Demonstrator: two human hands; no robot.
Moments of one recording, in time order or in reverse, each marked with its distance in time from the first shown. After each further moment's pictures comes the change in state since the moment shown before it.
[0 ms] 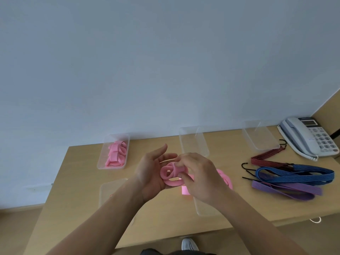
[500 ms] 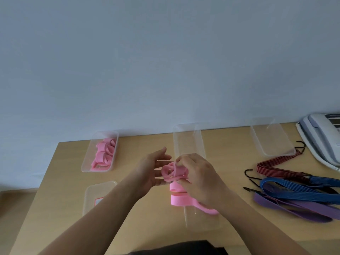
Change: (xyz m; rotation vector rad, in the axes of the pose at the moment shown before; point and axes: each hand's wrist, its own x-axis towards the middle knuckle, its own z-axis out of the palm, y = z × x) left_hand 0.096 -0.004 0.010 0.256 0.325 -0.063; right_hand 0.021 0.099 -0.004 -0.012 -0.180 0.057
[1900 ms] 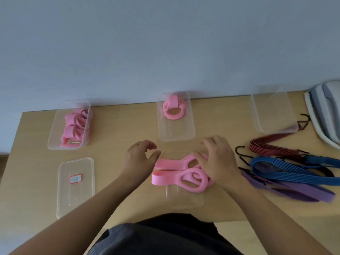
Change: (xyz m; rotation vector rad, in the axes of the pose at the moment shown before) left_hand 0.039 -0.063 0.025 0.922 0.374 0.412; right_hand -0.040 0.116 0.010 -0.230 -0.004 0.416
